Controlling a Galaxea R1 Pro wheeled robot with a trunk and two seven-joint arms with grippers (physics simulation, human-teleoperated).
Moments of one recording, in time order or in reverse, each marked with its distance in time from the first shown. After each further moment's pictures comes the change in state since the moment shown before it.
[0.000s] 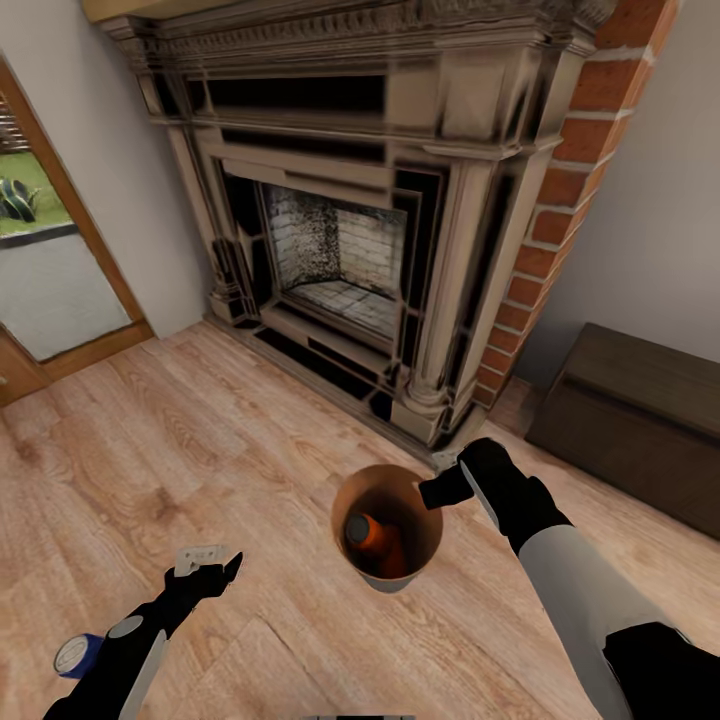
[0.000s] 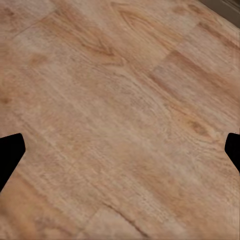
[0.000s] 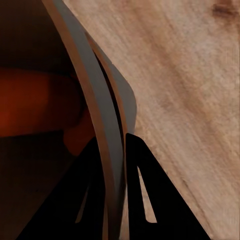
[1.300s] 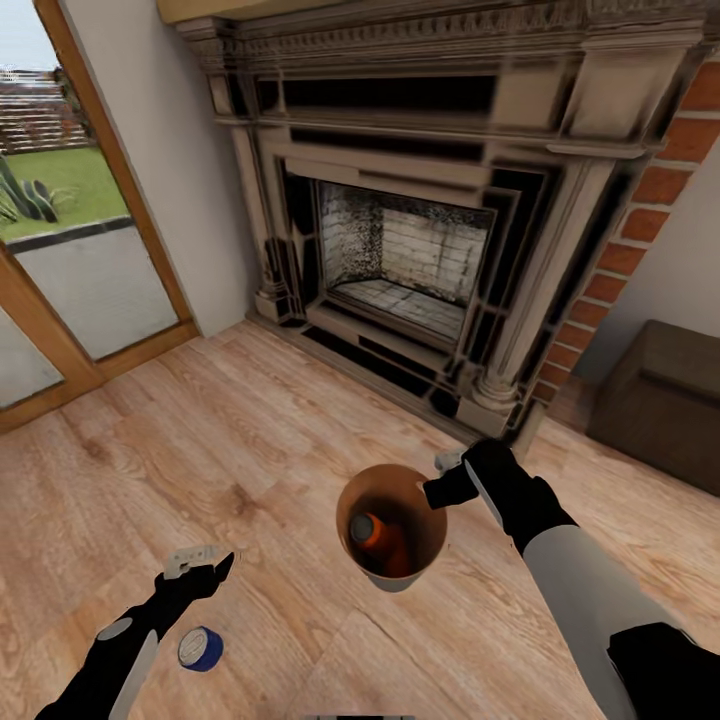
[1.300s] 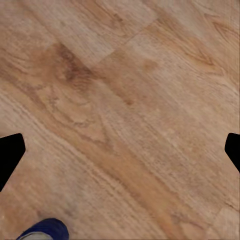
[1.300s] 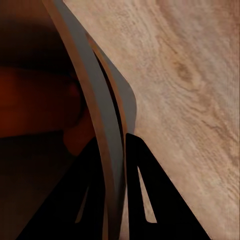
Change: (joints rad) left arm -0.002 0.013 0.031 0.014 0.051 0.015 0.003; right arm 0.000 -0.013 -0.006 0.000 0.002 0.000 0.001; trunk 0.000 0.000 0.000
